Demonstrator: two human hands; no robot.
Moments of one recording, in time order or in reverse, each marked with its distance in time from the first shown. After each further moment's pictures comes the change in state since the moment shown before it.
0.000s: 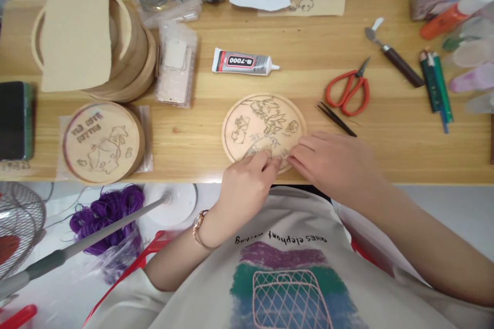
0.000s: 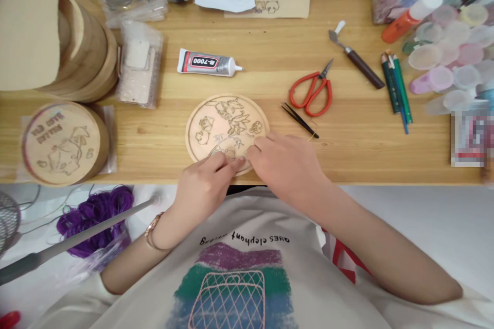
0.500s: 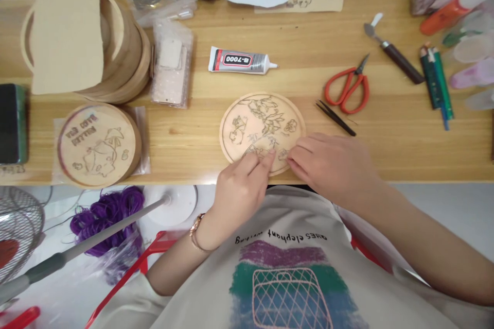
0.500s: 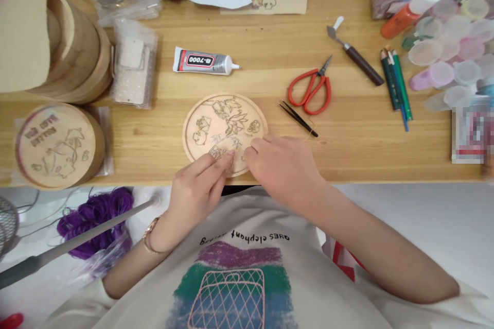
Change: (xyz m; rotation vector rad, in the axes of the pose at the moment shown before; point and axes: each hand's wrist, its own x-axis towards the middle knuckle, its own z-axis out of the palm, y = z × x) left_hand -0.007 -0.004 0.000 -0.177 0.155 -0.058; right_hand -0.001 -0.002 0.003 -0.011 0.152 -0.048
